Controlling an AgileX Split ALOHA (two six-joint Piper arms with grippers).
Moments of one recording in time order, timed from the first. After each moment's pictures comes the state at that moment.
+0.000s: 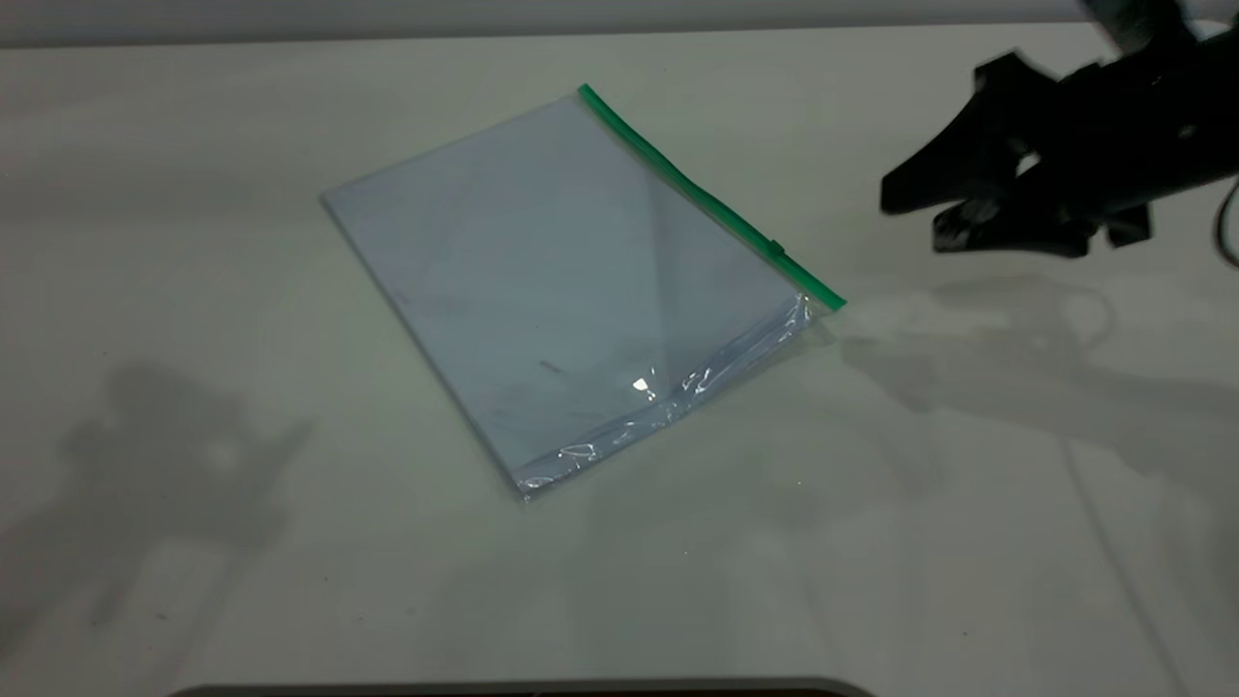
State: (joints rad) left arm -0.05 1.24 -0.79 -0.73 0.56 0.76; right arm 0.01 2.19 -0.86 1.74 0.70 -1.57
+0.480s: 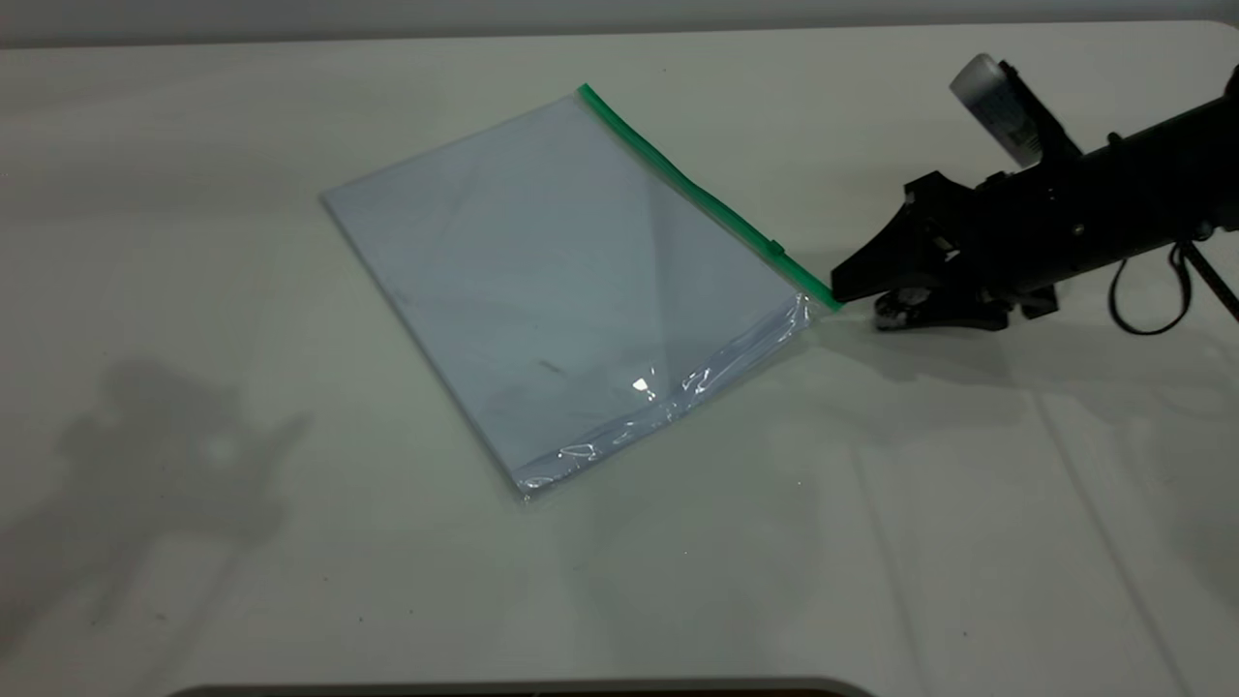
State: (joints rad) left arm -0.05 1.24 -0.79 -0.73 0.54 0.76; right arm 0.01 2.49 -1.12 1.64 0.76 -1.54
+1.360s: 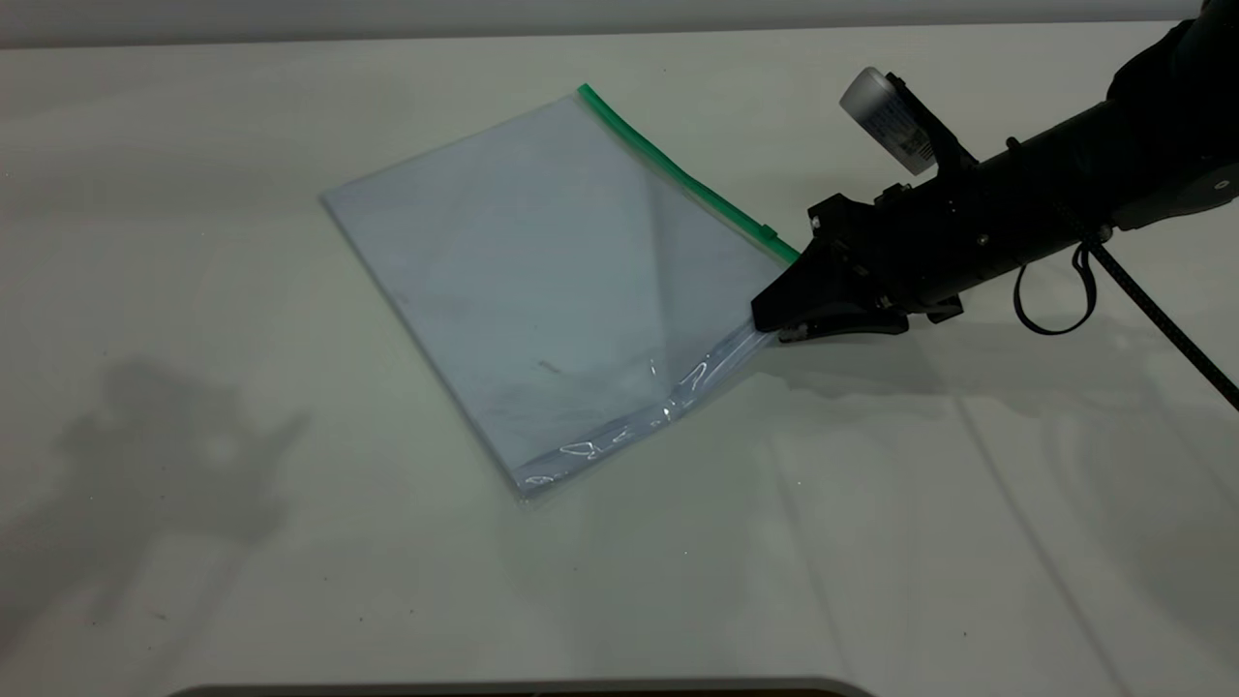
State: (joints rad) left arm -0.05 1.24 -0.79 -0.73 0.53 0.76; right arm 0.14 2.51 -1.18 1.59 0.78 -1.51
